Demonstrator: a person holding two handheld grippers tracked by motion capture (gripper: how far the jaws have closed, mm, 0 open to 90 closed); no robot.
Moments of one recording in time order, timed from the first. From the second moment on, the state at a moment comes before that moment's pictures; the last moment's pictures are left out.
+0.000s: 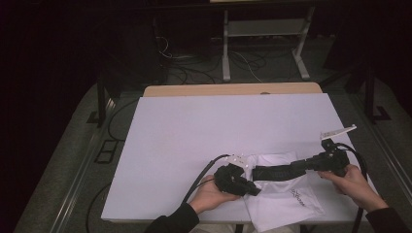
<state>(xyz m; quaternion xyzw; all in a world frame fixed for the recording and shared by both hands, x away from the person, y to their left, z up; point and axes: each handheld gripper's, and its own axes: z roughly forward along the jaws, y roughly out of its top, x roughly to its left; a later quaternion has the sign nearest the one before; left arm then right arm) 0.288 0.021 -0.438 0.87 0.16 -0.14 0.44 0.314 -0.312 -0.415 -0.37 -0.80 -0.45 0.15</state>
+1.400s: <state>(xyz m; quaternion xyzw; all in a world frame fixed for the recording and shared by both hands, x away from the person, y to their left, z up) 0.332 0.090 -0.405 0.77 0.31 -0.01 0.56 0.282 -0.308 -0.416 -0.28 -0.85 -0.40 0.20</state>
